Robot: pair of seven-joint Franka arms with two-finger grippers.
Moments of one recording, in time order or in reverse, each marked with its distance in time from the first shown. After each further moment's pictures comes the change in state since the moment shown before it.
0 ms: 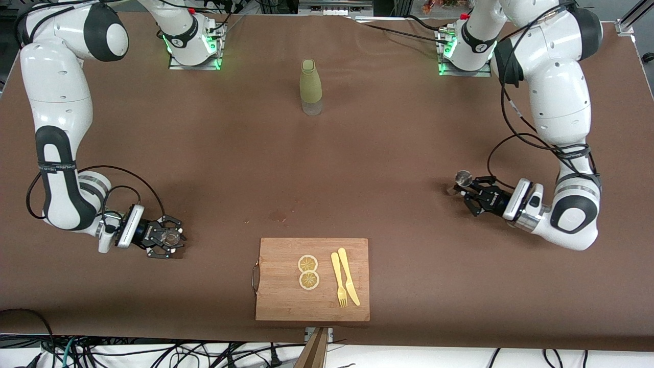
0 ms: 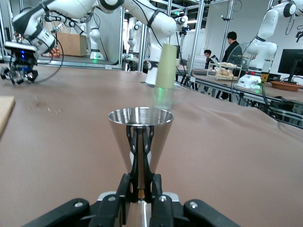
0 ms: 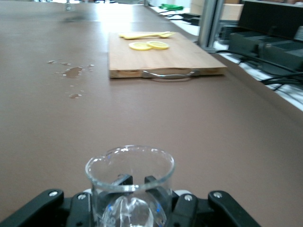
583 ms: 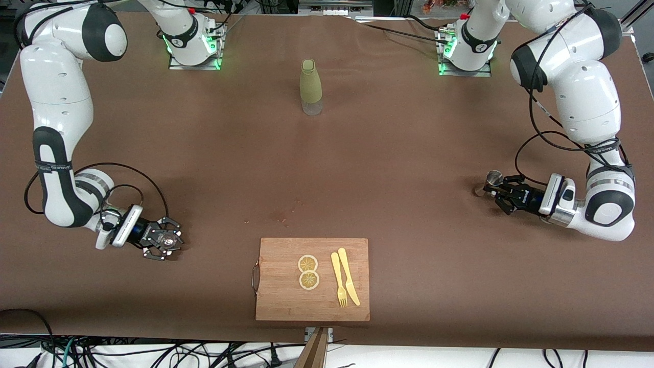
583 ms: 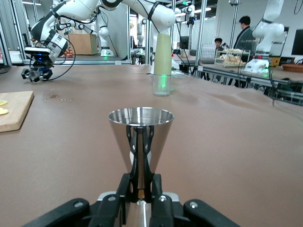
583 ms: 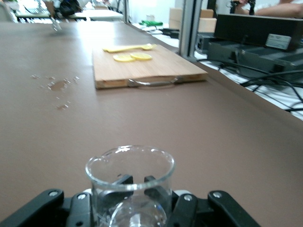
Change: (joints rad) left arm 0.134 0.015 0.001 0.037 0.042 0.017 0.126; right arm -0.006 0.000 -0.007 -0.047 0.106 -0.042 -0.031
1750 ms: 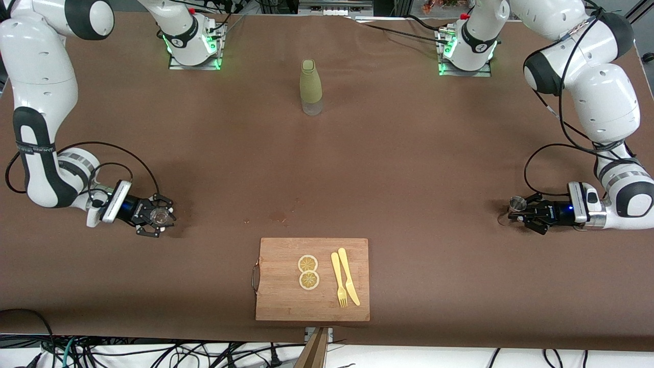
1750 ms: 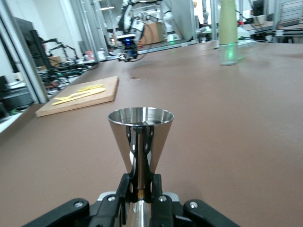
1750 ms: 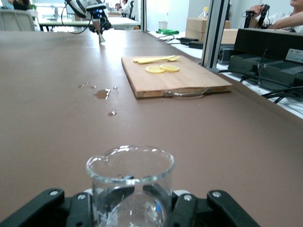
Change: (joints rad) left arm 0.135 0.056 0.005 0.042 -0.261 0.165 0.018; right arm 0.003 -0.198 -0.079 -0.297 0.002 -0.058 -0.131
